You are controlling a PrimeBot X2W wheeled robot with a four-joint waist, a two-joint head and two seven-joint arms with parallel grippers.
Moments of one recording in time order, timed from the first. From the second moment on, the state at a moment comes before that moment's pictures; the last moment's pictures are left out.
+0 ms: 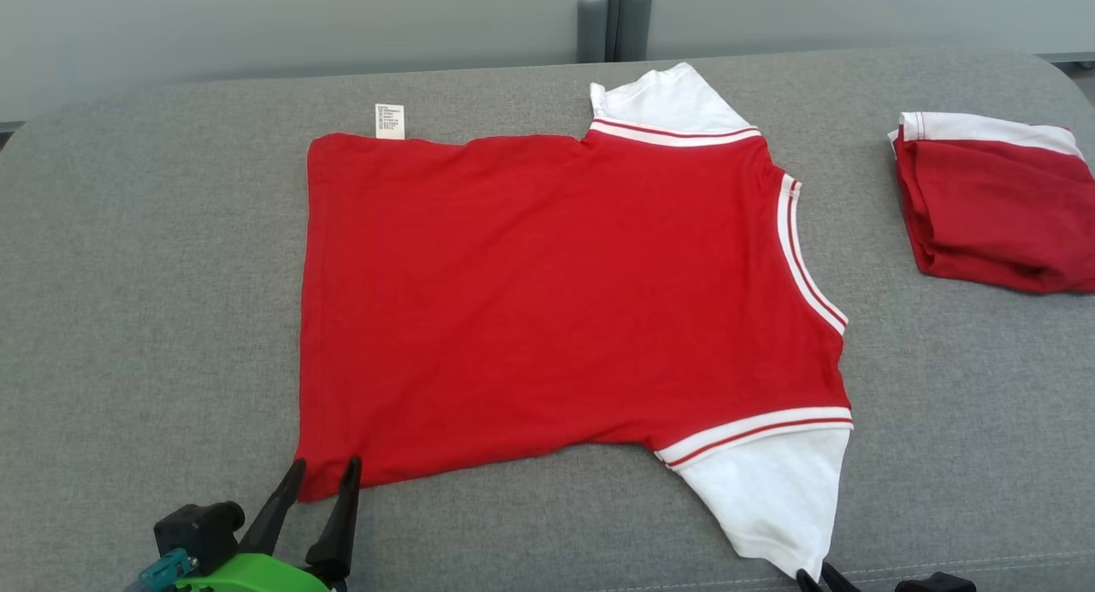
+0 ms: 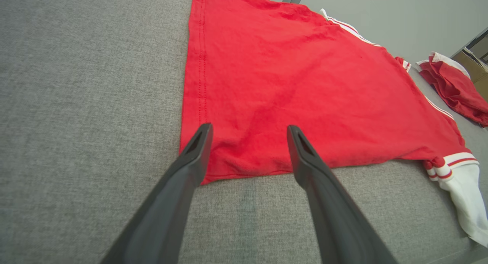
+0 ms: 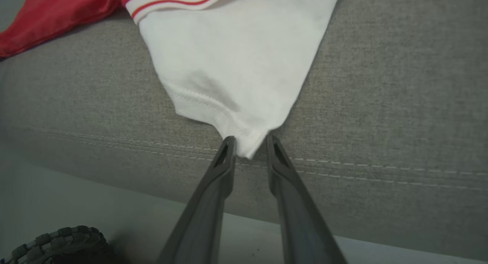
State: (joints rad) left arm 0.02 0.20 -0.35 0.31 -0.68 -0.09 -0.25; right arm 0.27 -0.25 0.44 0.30 0.41 0.05 -0.25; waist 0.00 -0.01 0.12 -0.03
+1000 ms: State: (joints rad) left arm 0.02 0.20 -0.32 0.43 -0.70 -0.10 -0.25; right arm 0.23 -0.25 0.44 0.34 0.41 0.07 -0.25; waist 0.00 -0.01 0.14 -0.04
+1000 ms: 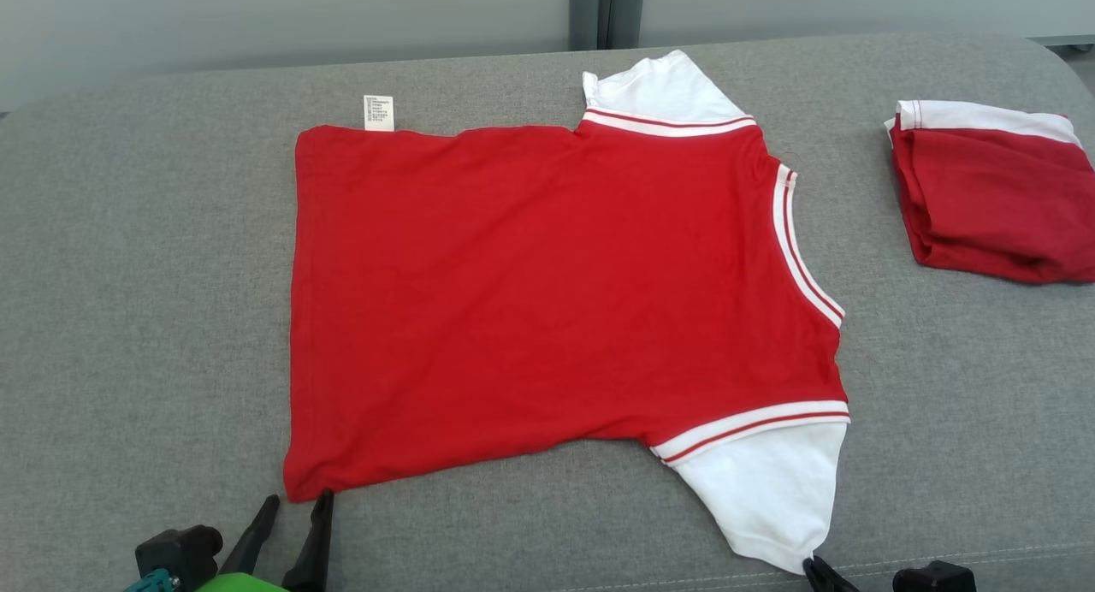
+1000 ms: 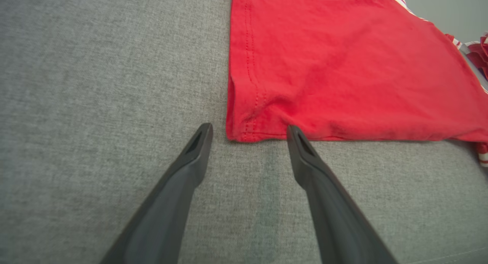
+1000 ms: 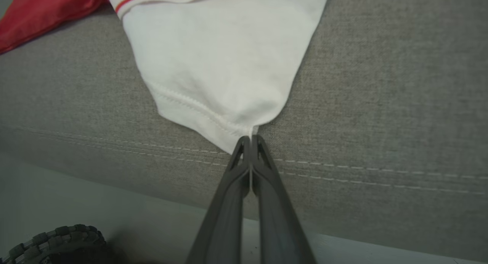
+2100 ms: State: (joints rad) left arm 0.00 0.22 -0.32 0.46 -0.77 -0.11 -0.22; right arm 0.20 -0.26 0.36 0.22 0.56 0.11 -0.25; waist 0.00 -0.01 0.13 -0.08
